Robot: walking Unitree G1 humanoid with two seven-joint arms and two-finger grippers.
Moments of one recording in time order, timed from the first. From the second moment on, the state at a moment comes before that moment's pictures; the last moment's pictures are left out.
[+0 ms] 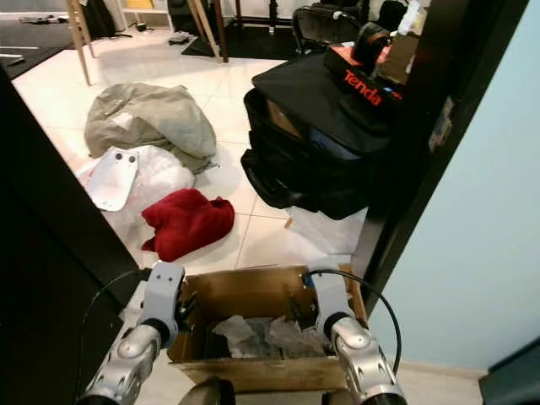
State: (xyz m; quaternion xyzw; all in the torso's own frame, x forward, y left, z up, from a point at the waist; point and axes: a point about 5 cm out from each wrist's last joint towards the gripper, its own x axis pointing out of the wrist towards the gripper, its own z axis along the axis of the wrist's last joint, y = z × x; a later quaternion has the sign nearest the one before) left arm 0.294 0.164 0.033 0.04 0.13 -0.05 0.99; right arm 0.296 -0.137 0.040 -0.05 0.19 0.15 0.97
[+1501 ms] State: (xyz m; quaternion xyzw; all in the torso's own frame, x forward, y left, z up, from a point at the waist) left arm 0.289 0.138 0.066 0.03 0.10 -0.09 0.99; right arm 0.289 -0.135 0.031 -0.02 0.20 0.11 0.97
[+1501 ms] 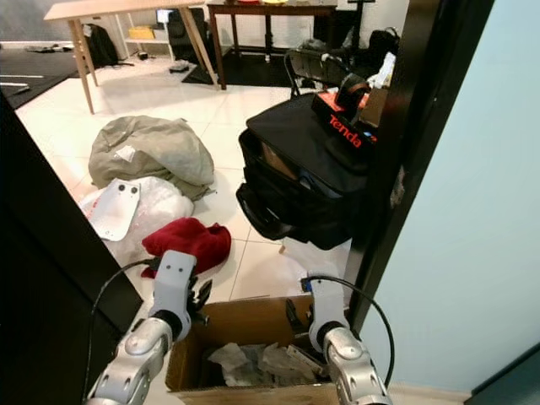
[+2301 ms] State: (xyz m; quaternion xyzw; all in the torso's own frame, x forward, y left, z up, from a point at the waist) left arm 0.282 0.131 0.059 0.02 0.12 -0.12 0.99; right arm 0.289 -0.134 0.033 -0.02 0.19 0.12 0.98
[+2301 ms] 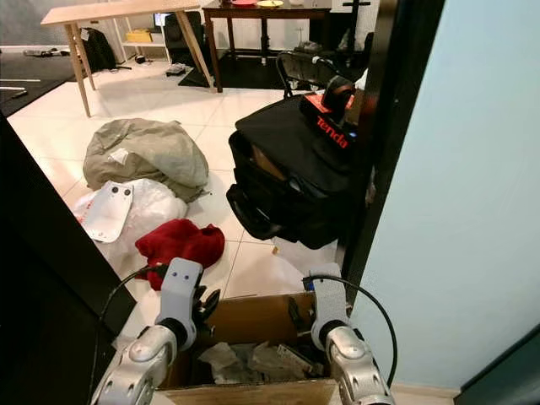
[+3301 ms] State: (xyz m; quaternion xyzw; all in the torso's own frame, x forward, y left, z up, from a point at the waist) left arm 0.288 0.137 0.062 0.02 0.11 -0.09 0.99; right arm 0.290 -0.132 0.033 -0.03 0.18 0.10 0.98
